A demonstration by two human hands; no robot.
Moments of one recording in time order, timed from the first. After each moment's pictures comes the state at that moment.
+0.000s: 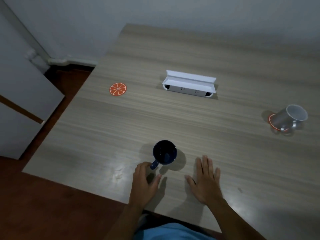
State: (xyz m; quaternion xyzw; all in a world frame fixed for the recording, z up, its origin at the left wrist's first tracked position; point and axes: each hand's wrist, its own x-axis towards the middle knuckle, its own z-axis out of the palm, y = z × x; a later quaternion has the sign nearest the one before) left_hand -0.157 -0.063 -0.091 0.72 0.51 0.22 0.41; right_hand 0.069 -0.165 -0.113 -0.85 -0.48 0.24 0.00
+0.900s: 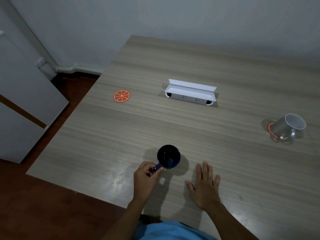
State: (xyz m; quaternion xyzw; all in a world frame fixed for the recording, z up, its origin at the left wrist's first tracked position) left_hand -0.135 -0.044 -0.065 0.63 0.53 0.31 0.47; right_hand 0.063 -0.157 -0.107 -0.85 -0.46 0.25 -0.01
